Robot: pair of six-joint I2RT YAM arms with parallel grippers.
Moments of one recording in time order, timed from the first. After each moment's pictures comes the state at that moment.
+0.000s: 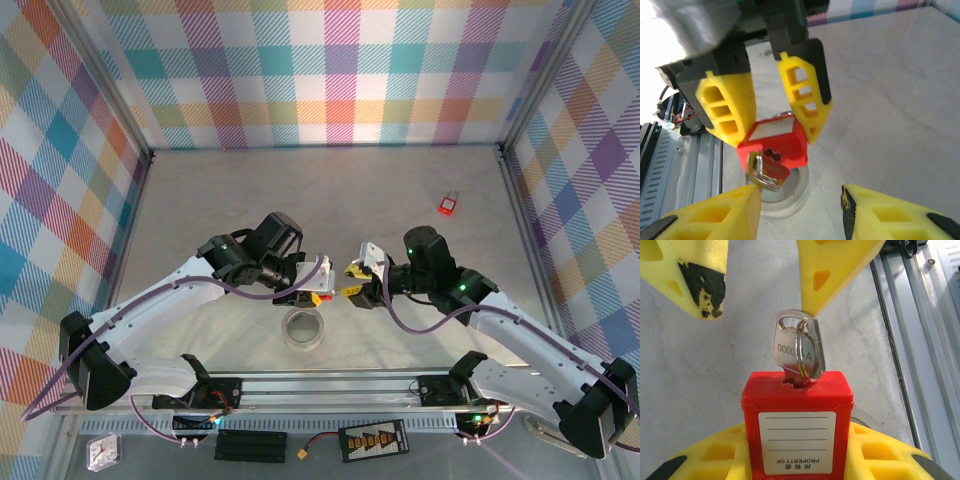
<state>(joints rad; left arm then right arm) -0.83 1.28 1.18 -0.87 0.39 0.80 0.71 0.96 0.76 -0.33 -0.63 -0.31</state>
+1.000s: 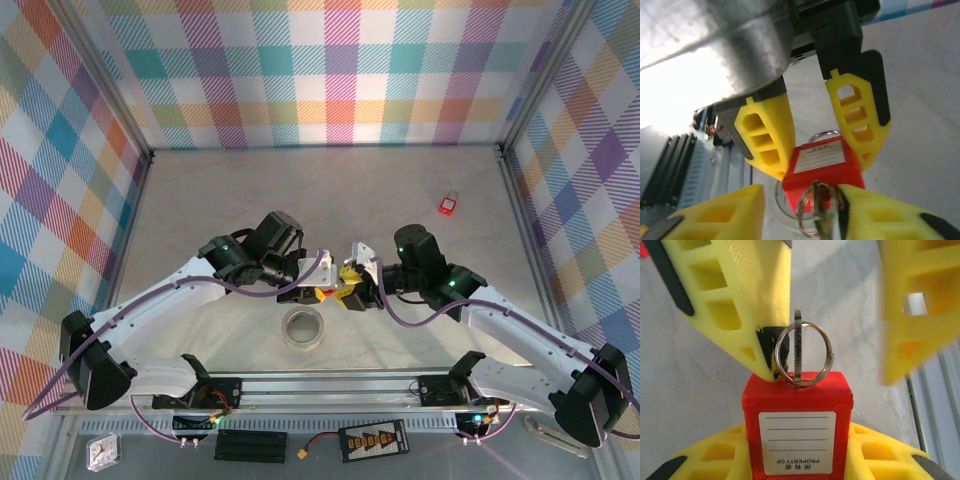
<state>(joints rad) -0.82 1.28 1.16 -0.78 0.37 0.72 0.73 1.02 0.77 -0.27 -0.71 -0.19</state>
